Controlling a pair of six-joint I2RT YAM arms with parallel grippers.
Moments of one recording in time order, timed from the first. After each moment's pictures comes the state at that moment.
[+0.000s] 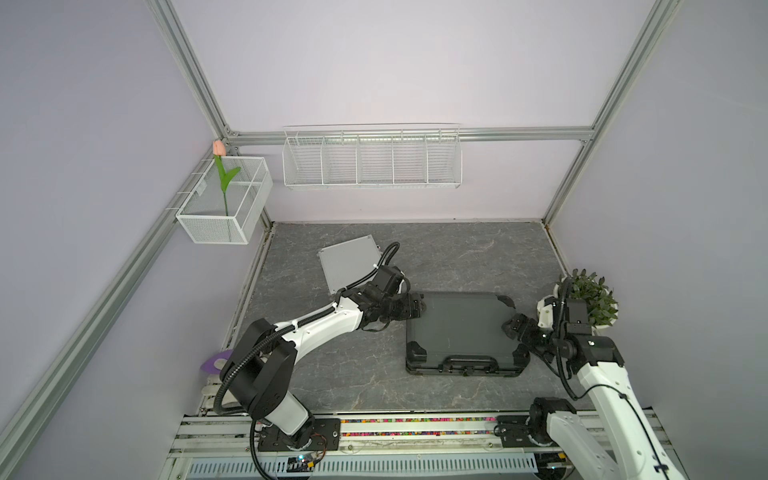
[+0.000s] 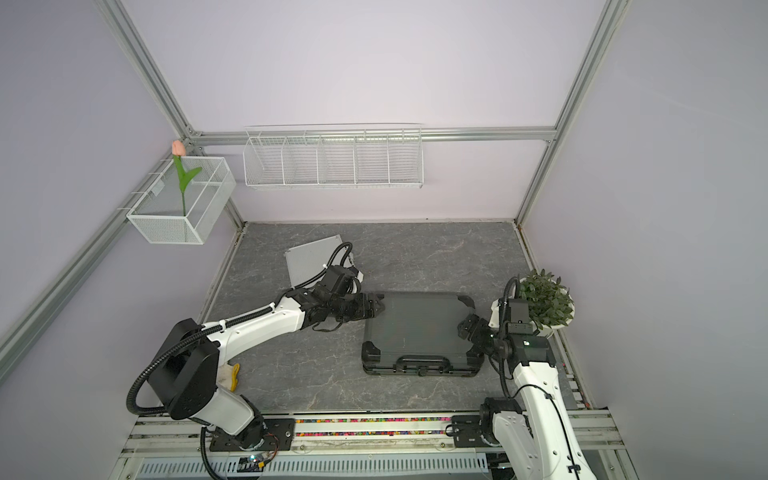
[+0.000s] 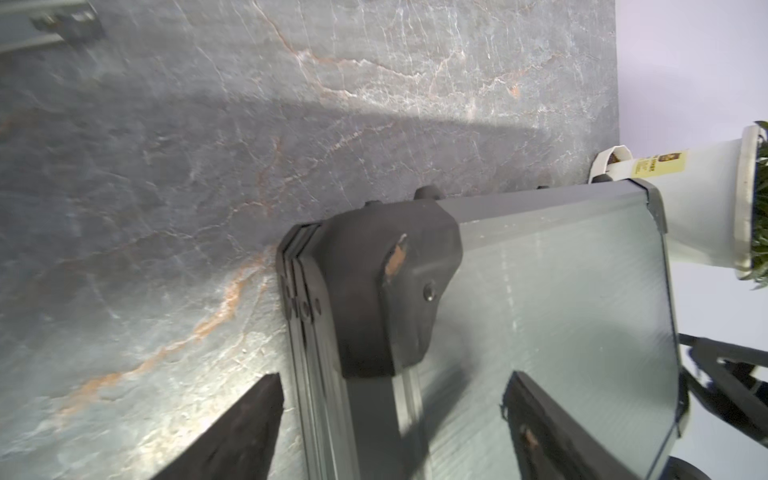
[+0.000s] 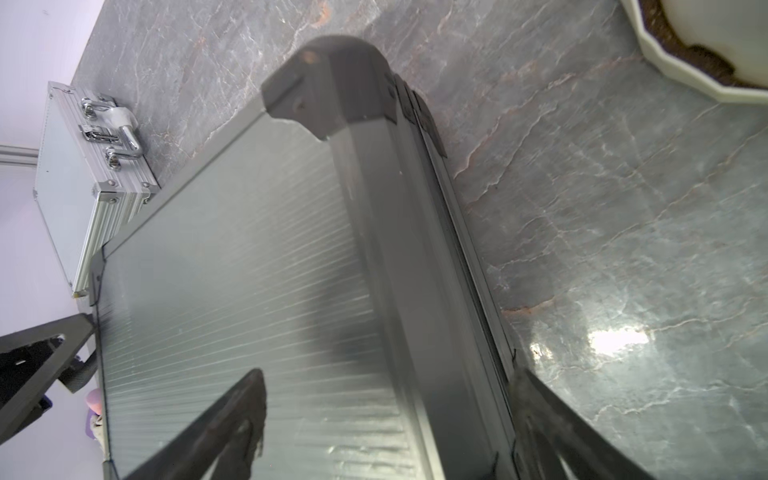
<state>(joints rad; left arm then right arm) -0.76 1.58 1.01 -0.29 0.26 -0.74 -0.03 0.78 0.64 -0.89 -0.28 0.55</state>
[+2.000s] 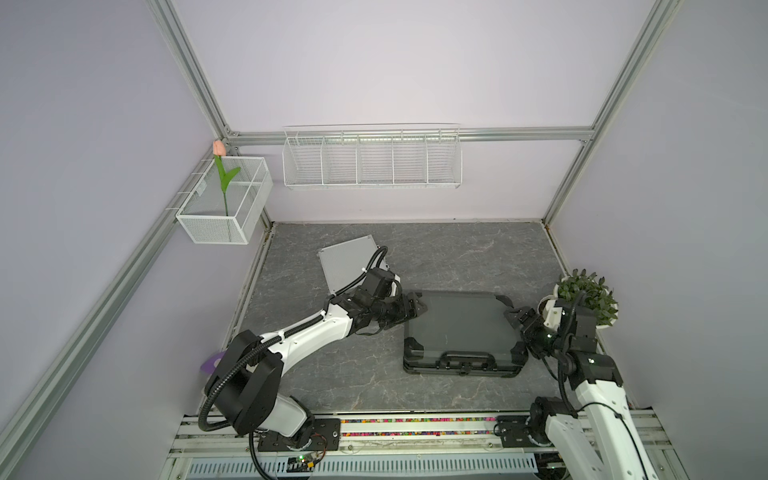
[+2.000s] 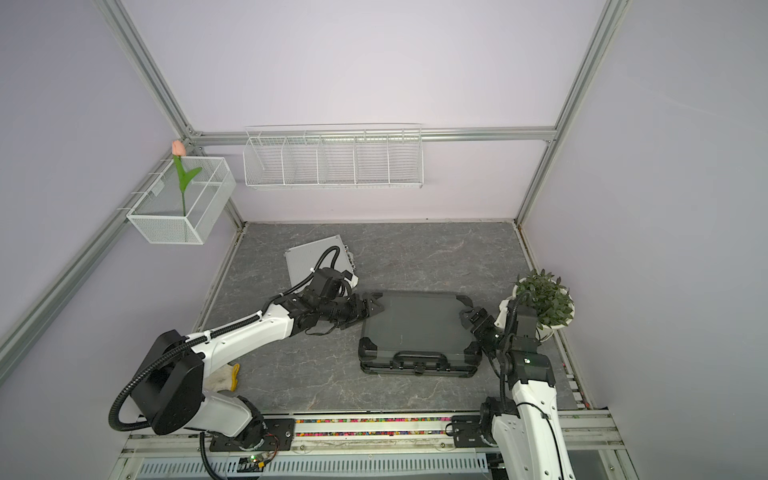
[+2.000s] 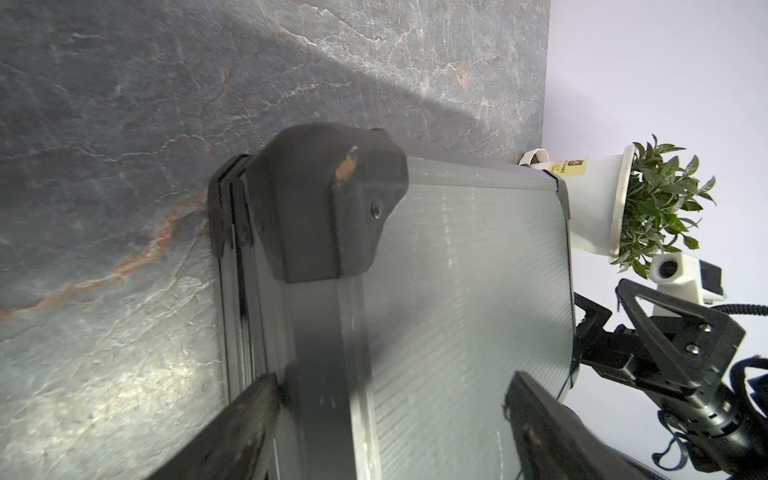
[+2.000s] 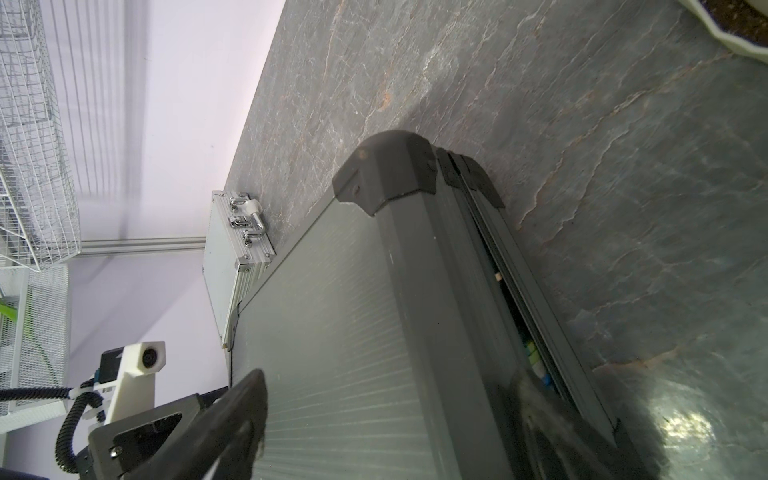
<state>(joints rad) -0.73 1.48 0.93 -0.22 0.41 -0.89 -0.10 0.65 0.53 -0.65 -0.42 0.79</state>
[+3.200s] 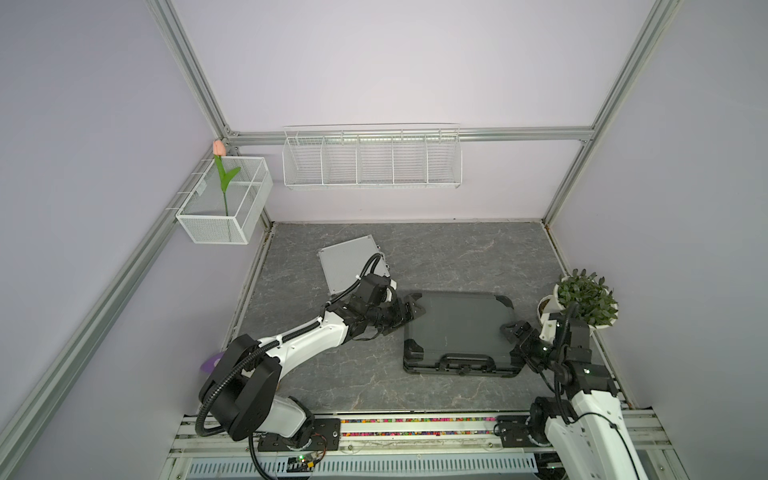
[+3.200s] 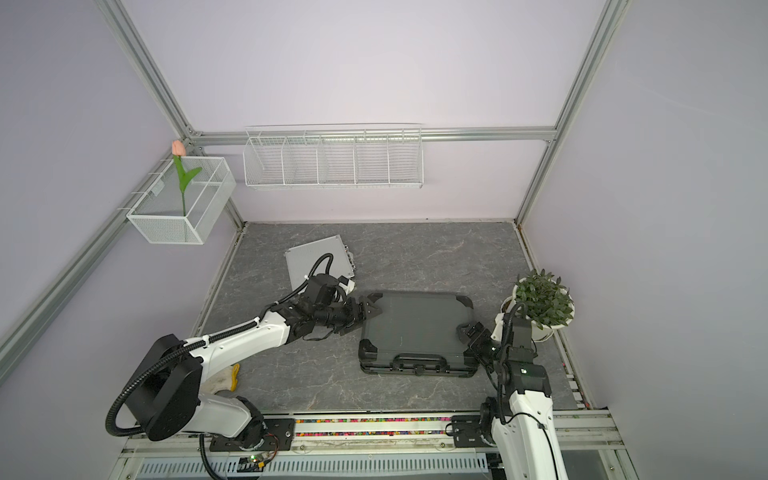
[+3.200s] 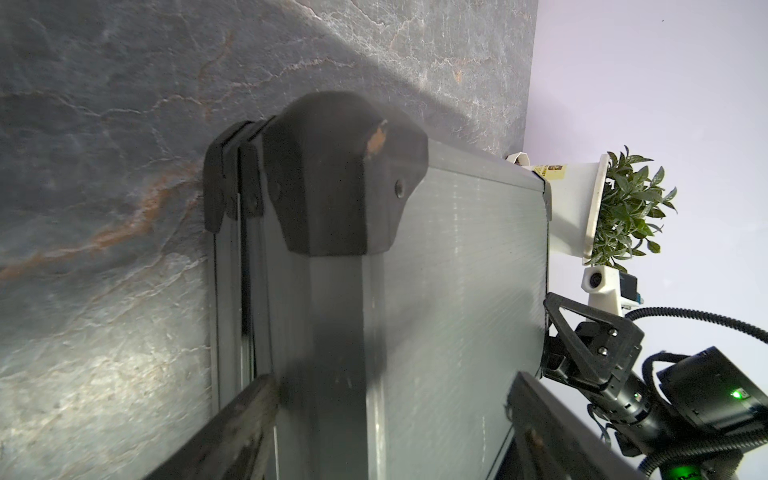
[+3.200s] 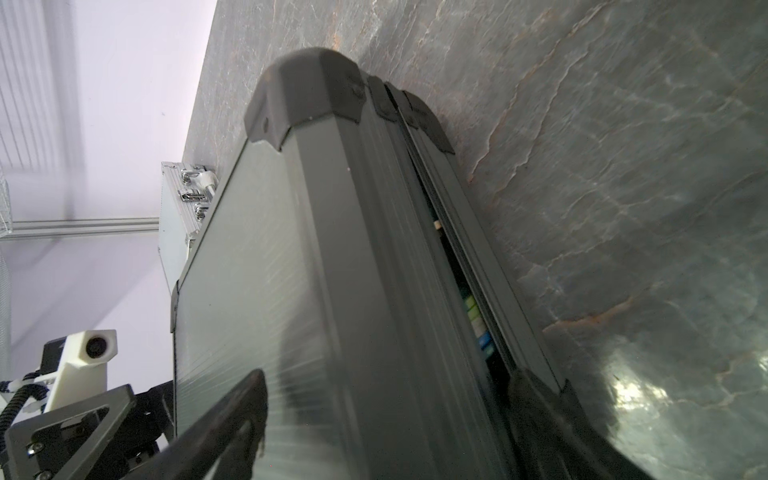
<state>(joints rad) -0.71 1.45 0.82 -0.09 0.47 -1.00 -0.10 0.57 0.41 -0.68 -0.43 0.77</state>
